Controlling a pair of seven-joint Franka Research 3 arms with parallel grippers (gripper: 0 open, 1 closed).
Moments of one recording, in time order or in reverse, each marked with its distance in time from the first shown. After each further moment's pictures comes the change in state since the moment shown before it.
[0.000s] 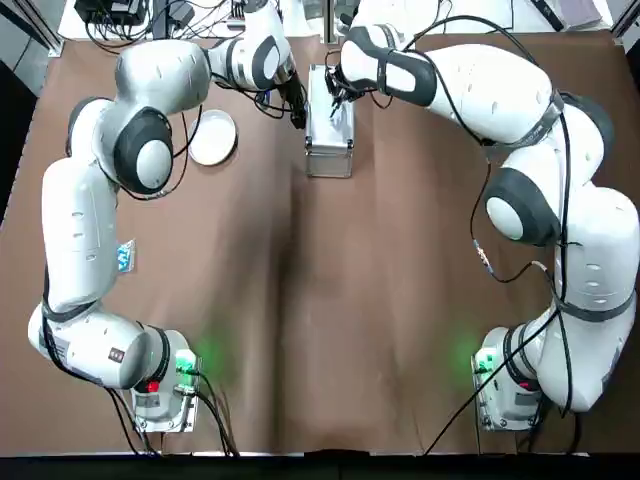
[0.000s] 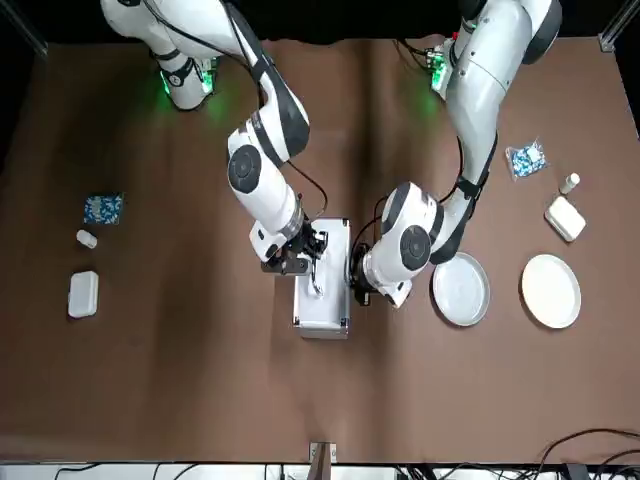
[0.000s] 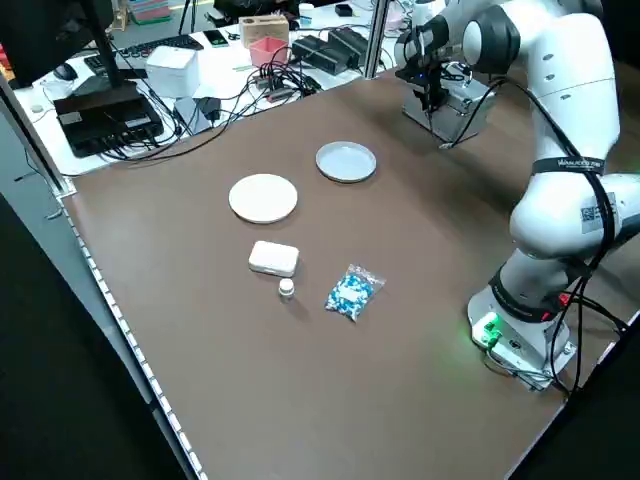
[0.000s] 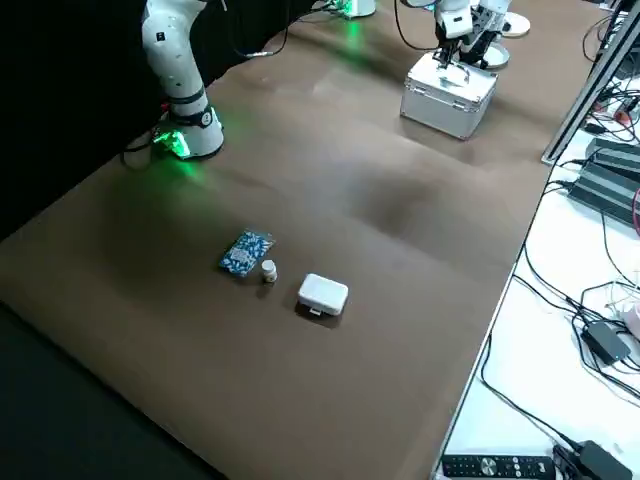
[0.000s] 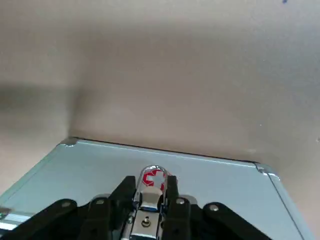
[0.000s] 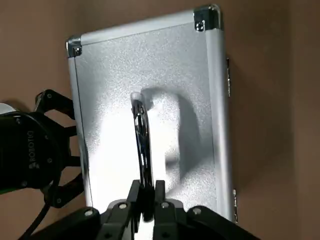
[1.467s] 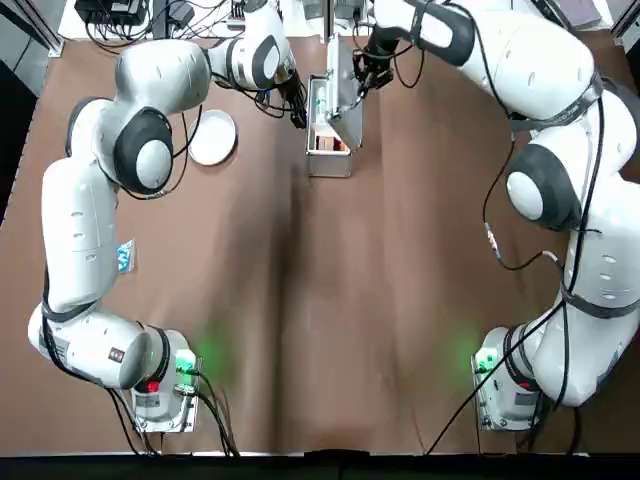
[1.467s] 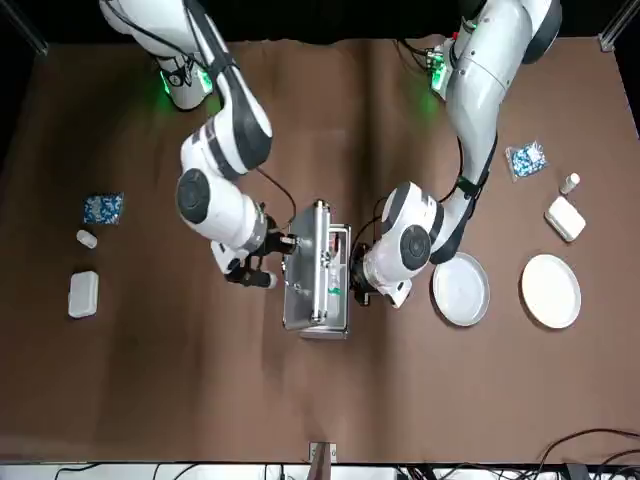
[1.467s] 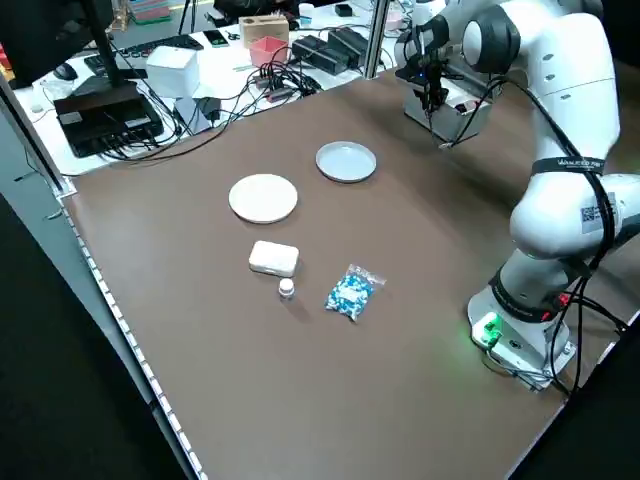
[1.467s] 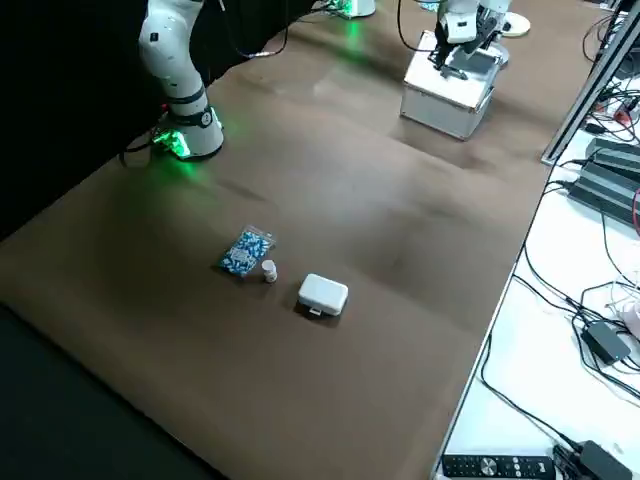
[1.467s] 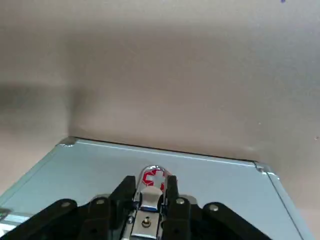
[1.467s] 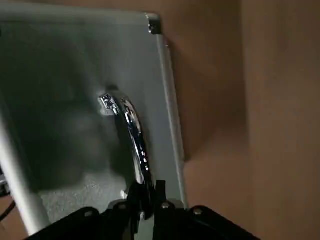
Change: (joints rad) left arm 0.000 -0.001 0.000 0.001 0.000 0.000 0.000; right arm -0.162 -0.070 0.015 0.021 0.033 -0.300 -0.056
